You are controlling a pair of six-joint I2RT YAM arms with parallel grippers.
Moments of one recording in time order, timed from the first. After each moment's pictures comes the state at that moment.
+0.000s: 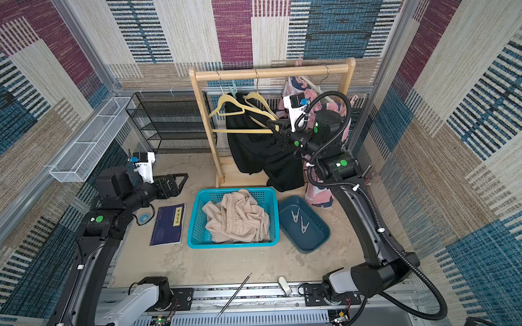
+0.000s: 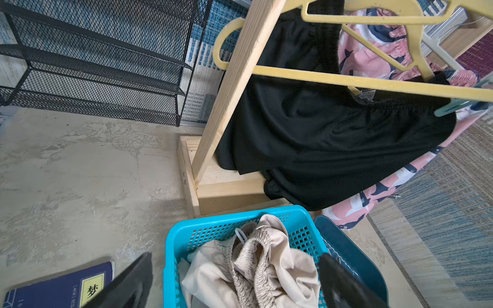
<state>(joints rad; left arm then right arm) -0.02 0.96 1.17 -0.64 0.42 -0.27 0.36 1.39 1.67 -0.31 -0.45 0.16</state>
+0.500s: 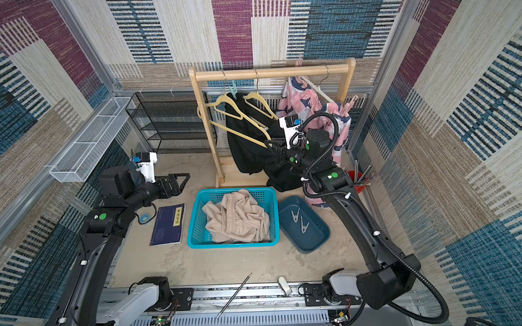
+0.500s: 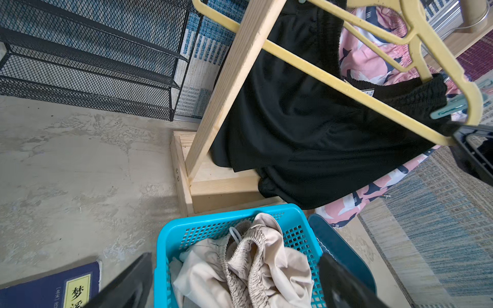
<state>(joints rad) -0.02 0.97 1.15 -0.61 0.45 -0.30 0.38 1.31 1.42 -0.25 -0.42 0.21</state>
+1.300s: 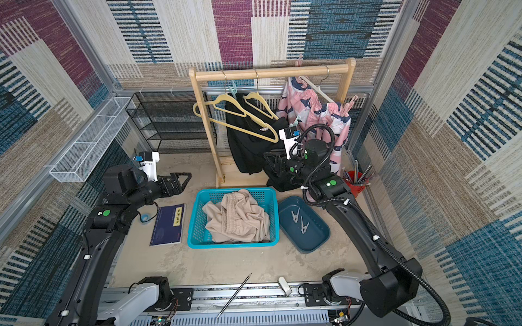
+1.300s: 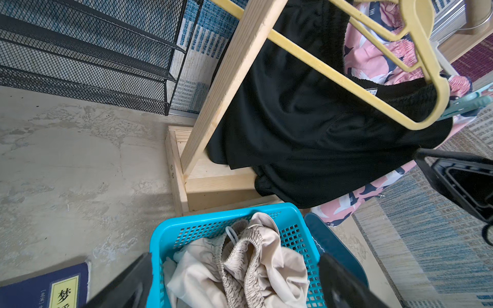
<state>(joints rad) -0.02 1.01 1.15 -0.59 0.48 -0.31 0.38 1.26 1.31 -0.25 -0.43 0.22</state>
